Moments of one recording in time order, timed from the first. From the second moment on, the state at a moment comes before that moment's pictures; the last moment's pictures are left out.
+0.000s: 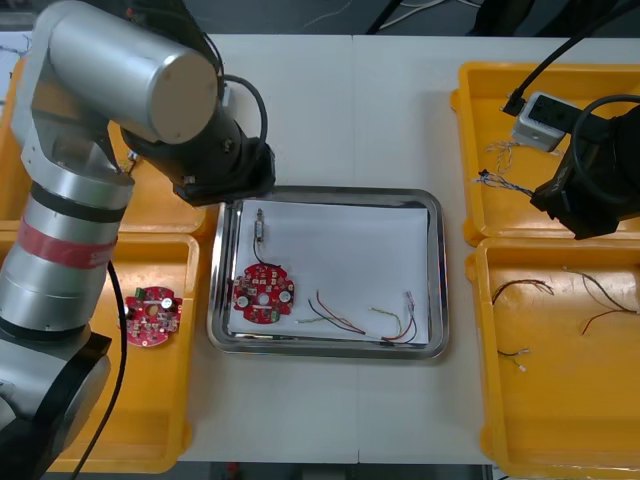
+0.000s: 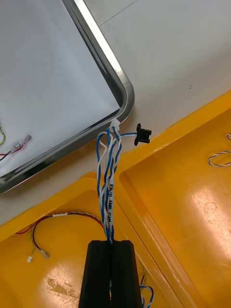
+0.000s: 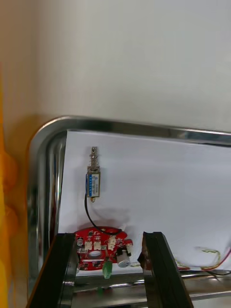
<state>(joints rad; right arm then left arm) -0.53 -0.75 -0.09 -2.15 -0.99 1.92 1.97 -0.75 0.29 -0.14 -1.82 0.48 1.91 -0.89</state>
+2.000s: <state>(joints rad) -0.61 -0.71 0.16 -2.11 -0.96 1.85 1.97 -0.62 0.60 0.25 -1.64 0.41 1.67 -1.30</state>
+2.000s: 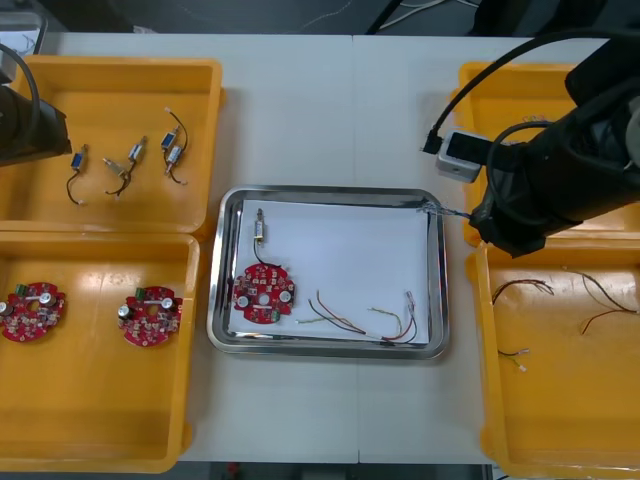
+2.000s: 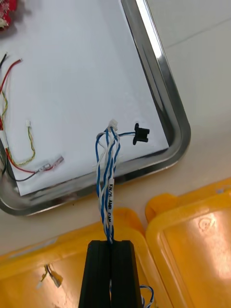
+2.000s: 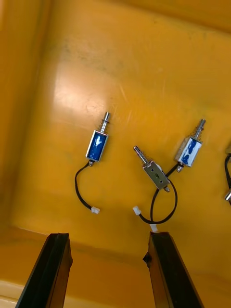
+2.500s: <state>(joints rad) -0.79 -0.68 0.49 -1.87 -0.89 1.59 1.98 -0.62 0.60 0.25 -1.63 0.40 1.65 -1.30</state>
